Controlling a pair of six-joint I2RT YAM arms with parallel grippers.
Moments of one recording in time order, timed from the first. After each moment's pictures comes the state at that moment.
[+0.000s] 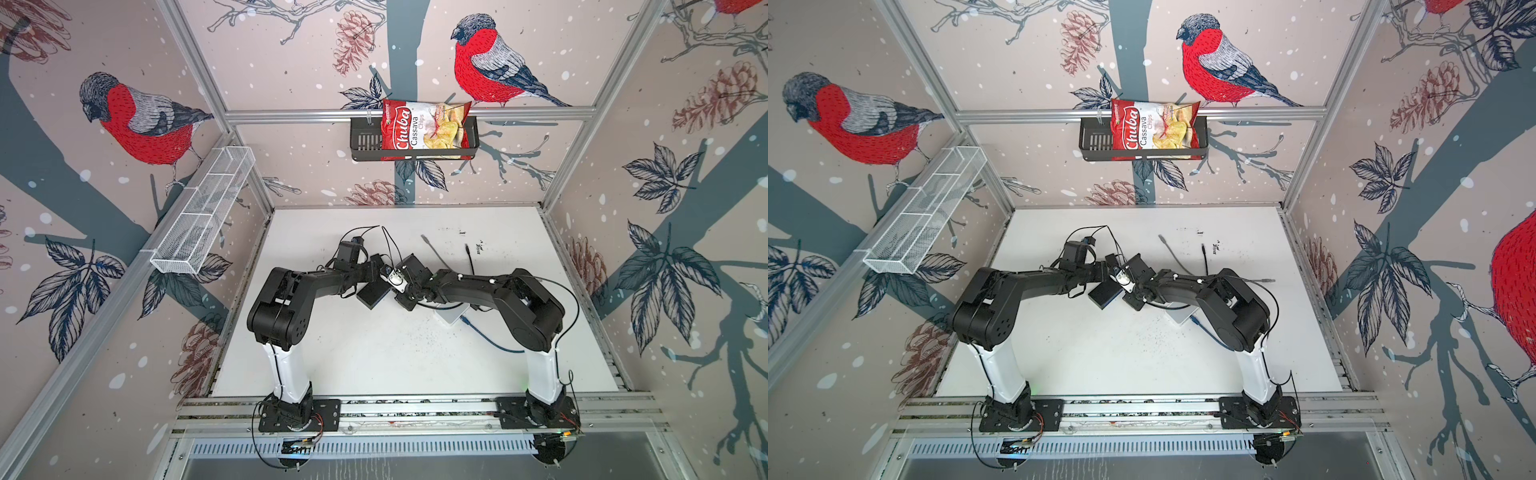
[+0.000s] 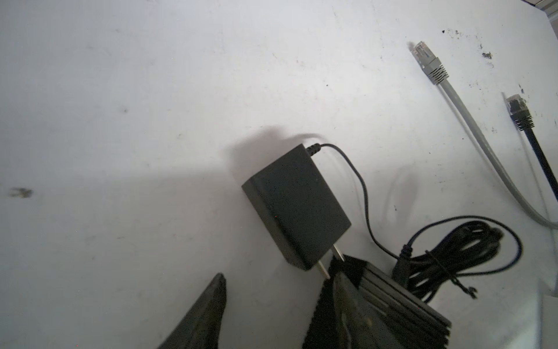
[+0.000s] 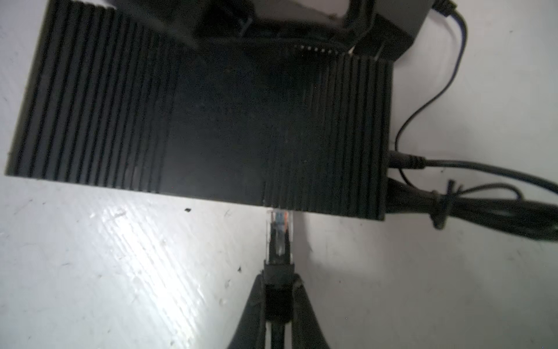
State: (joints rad) left arm -0.31 1.88 0.94 0.13 0.23 -0.32; right arm 0.87 2.02 1.26 -0.24 -0.01 -0.23
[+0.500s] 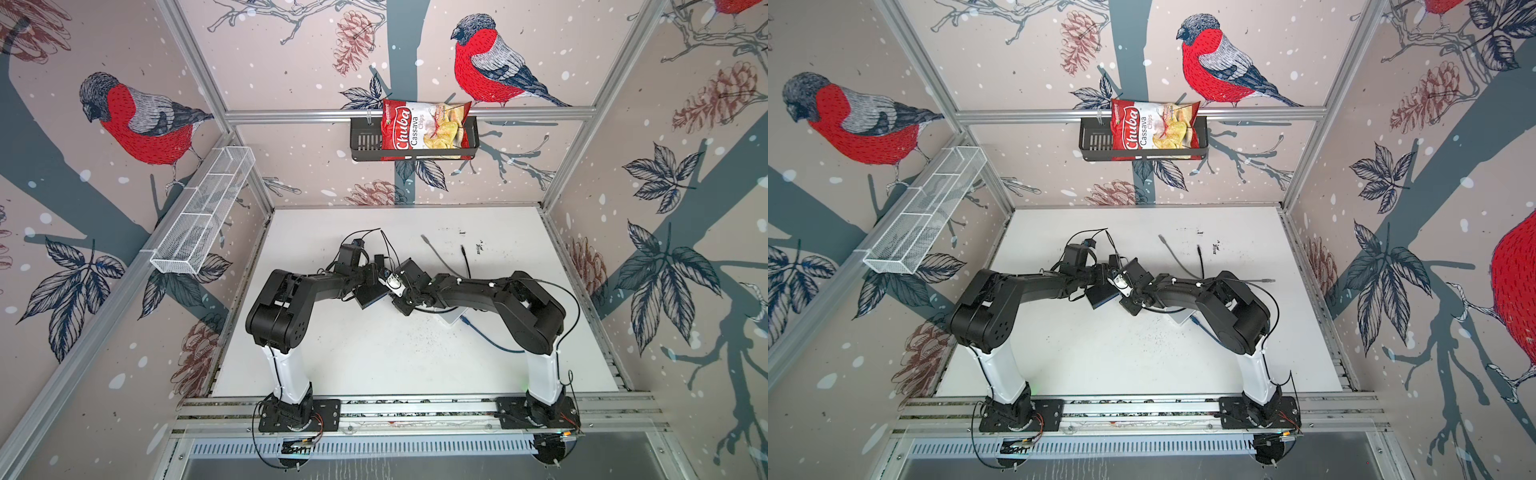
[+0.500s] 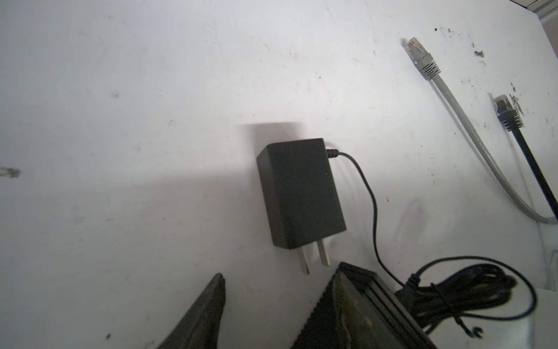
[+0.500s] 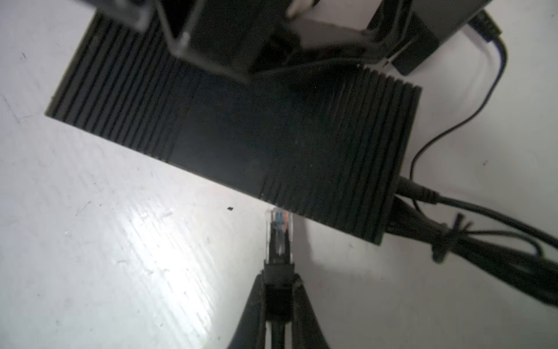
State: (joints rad) left arm -0.32 1.86 0.90 0.16 0.22 -0.34; right arm 0.90 2.00 1.23 -0.22 -0.04 -0.15
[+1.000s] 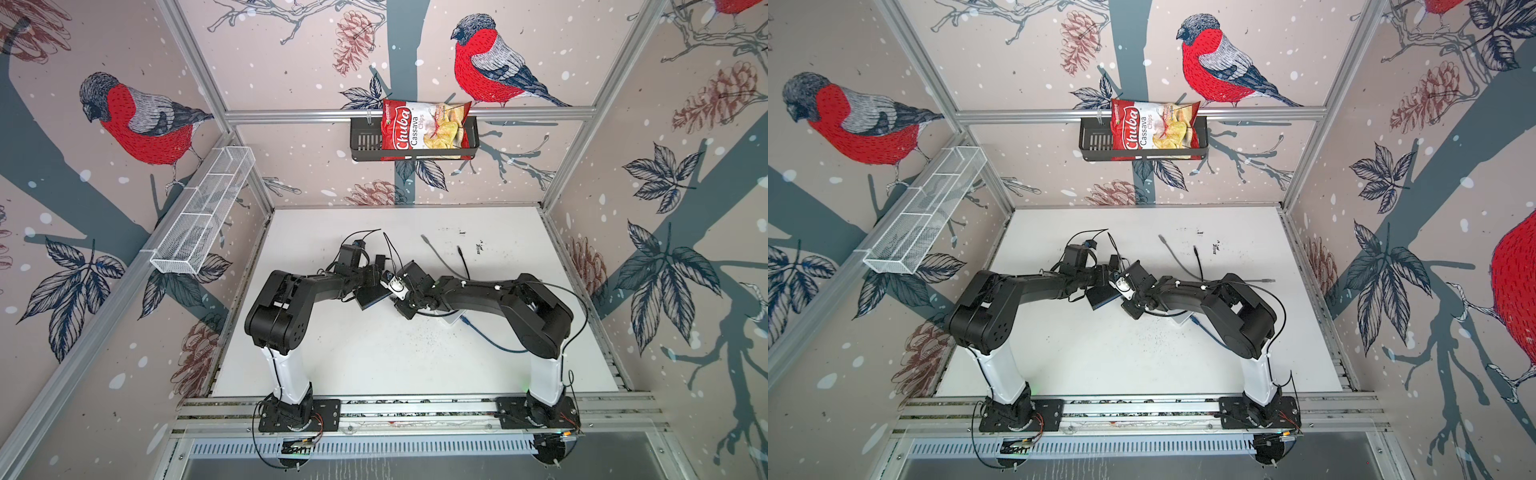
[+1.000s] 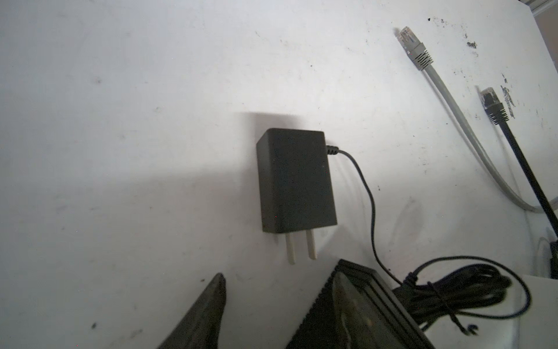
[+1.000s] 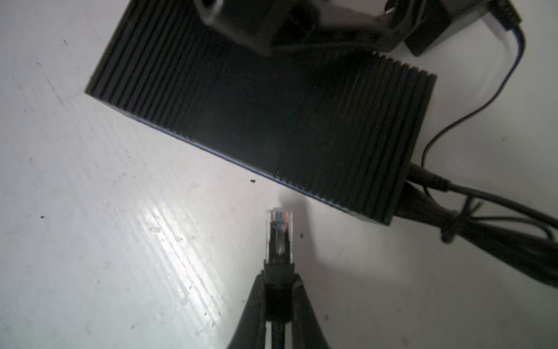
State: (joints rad) left arm -0.33 1.85 0.90 0.14 0.24 -0.34; right arm 0.91 1.95 1.18 -0.22 -0.07 -0.13
